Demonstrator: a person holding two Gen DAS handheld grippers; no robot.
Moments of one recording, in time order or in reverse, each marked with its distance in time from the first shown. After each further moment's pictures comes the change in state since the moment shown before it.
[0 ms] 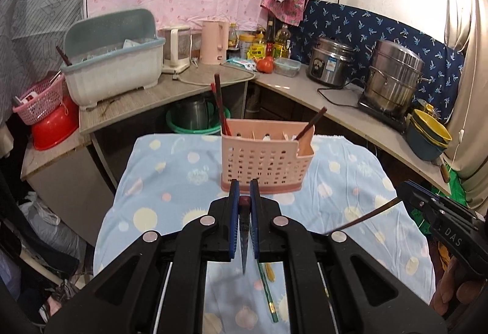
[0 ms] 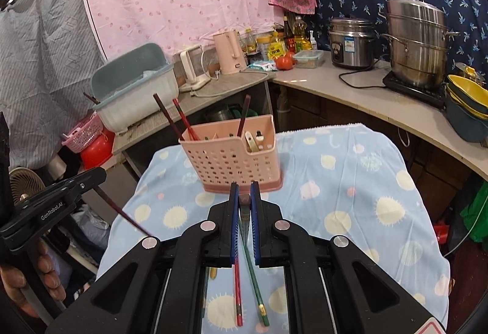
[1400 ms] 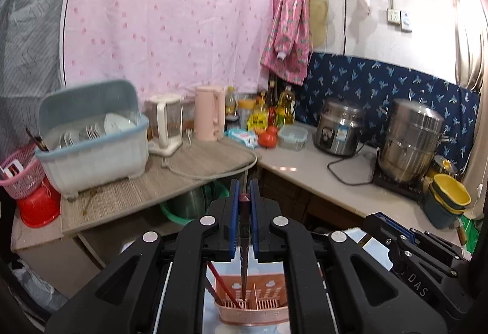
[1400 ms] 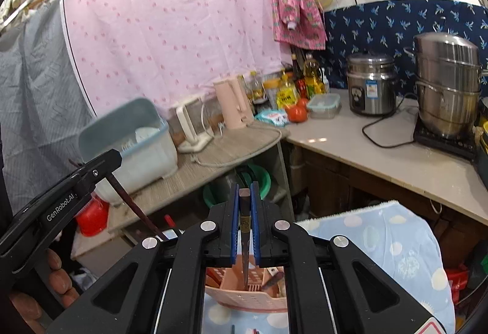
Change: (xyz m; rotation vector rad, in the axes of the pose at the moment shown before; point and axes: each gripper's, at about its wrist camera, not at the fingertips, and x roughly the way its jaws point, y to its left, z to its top) left arm 0.098 -0.006 0.167 0.021 -0.215 0.017; right arm 0.114 0.023 0.157 0.042 -0.138 0.022
